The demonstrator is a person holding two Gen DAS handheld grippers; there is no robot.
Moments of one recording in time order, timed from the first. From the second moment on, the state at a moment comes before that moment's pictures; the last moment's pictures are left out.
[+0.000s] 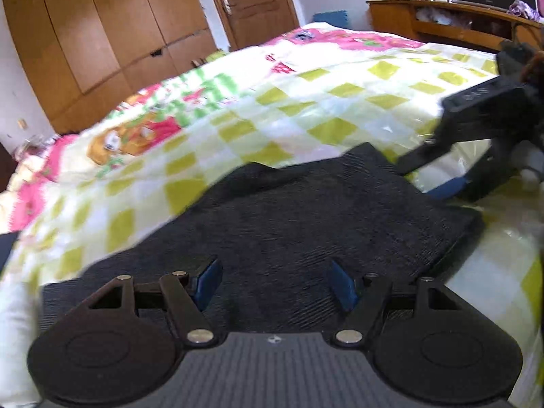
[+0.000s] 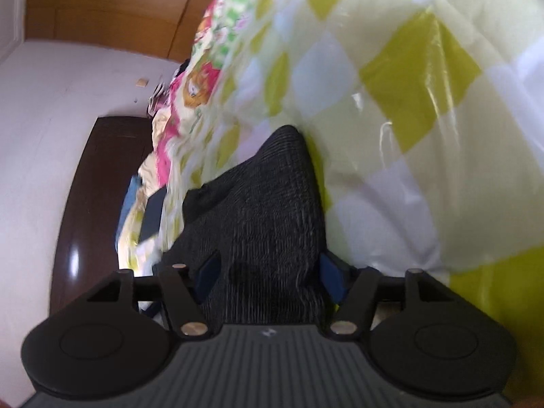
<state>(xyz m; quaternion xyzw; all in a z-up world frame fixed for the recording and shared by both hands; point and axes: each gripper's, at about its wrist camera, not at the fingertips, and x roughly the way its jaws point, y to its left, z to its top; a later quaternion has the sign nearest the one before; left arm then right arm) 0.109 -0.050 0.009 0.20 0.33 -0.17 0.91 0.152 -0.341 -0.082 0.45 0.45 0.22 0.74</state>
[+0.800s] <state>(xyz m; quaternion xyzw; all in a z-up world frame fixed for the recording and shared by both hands) 0.111 -0.039 0.004 0.21 0.33 -0.19 0.90 0.163 -0.314 -0.092 0.49 0.48 0.27 0.68</state>
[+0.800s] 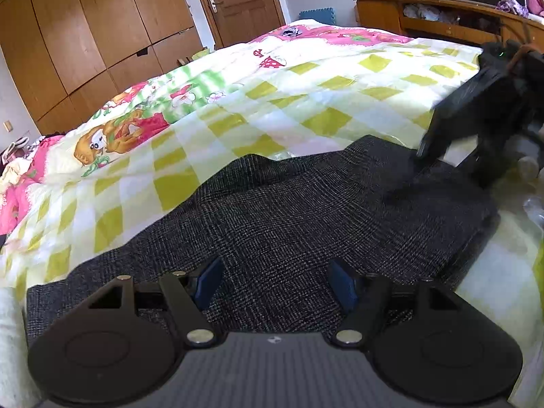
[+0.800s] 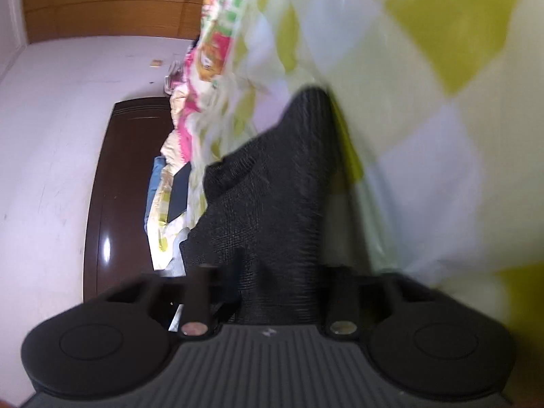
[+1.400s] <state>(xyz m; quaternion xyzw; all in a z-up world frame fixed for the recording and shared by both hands) 0.112 -0.144 -0.006 0.22 0.35 -0.28 0.87 0.120 -0.382 -0.054 0.51 0.39 0.22 0.73</state>
